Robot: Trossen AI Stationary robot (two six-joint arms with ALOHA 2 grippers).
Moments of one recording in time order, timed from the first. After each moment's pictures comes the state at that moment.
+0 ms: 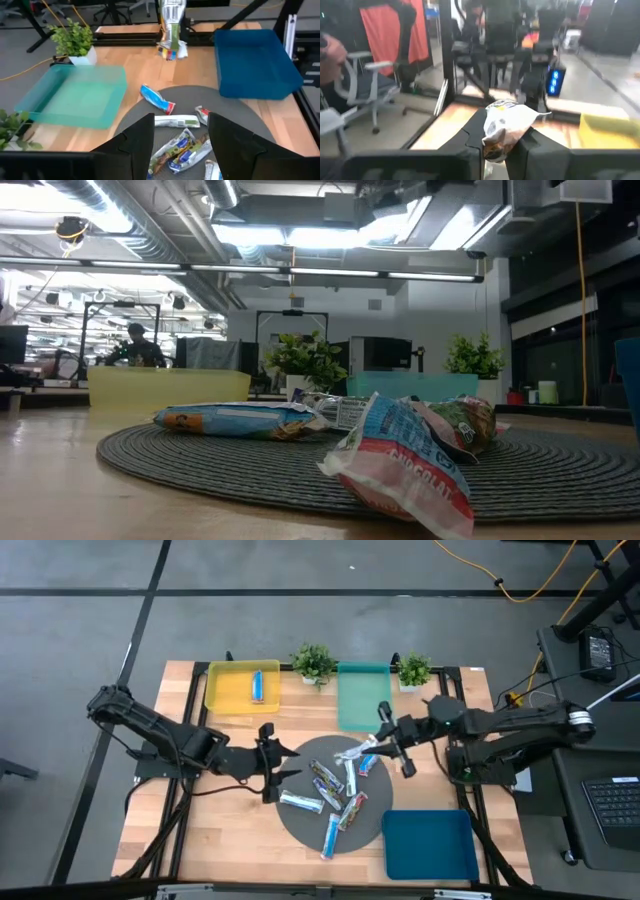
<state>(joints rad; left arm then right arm) -0.41 1.27 1.12 -0.40 -0.53 -0.23 0.03 1.02 0.77 0.20 -0.28 -0.03</state>
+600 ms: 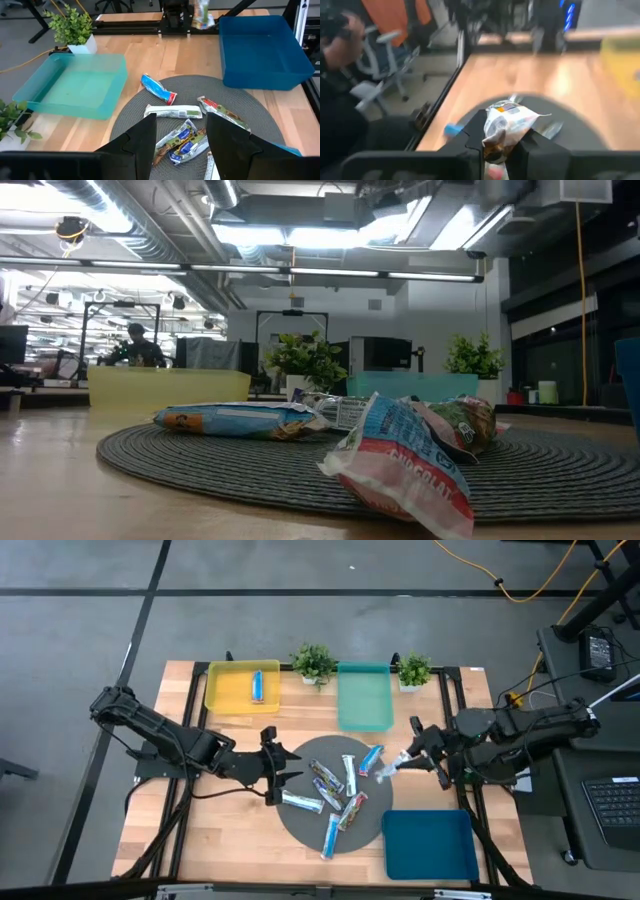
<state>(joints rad) -0.40 1.30 1.12 -0.42 -0.54 -0.27 0.22 0.75 0.77 -0.34 -0.13 0.16</state>
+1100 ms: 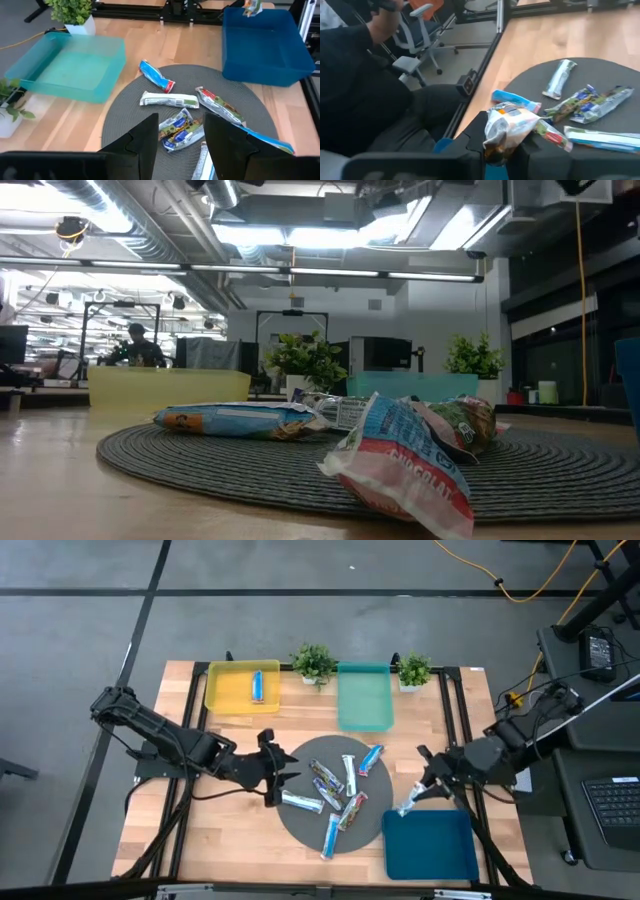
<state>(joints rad) -0.42 1.31 1.12 -0.48 -0.54 -0.38 0.58 0.76 0.79 -0.46 0.02 0.37</state>
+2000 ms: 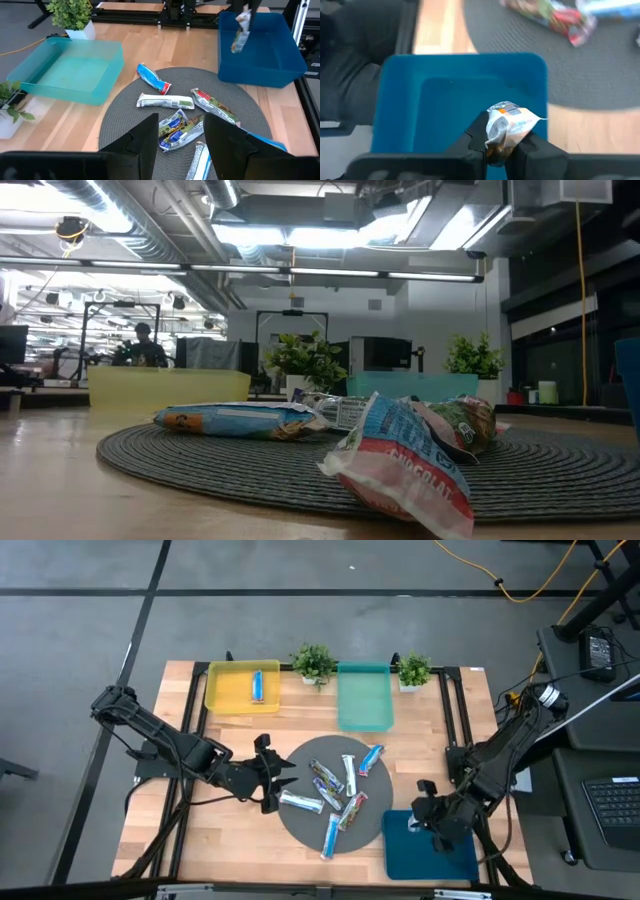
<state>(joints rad) -0.49 1.31 1.12 -0.48 -0.61 -0.40 0.89 1.20 0.81 -0.64 0.24 0.81</state>
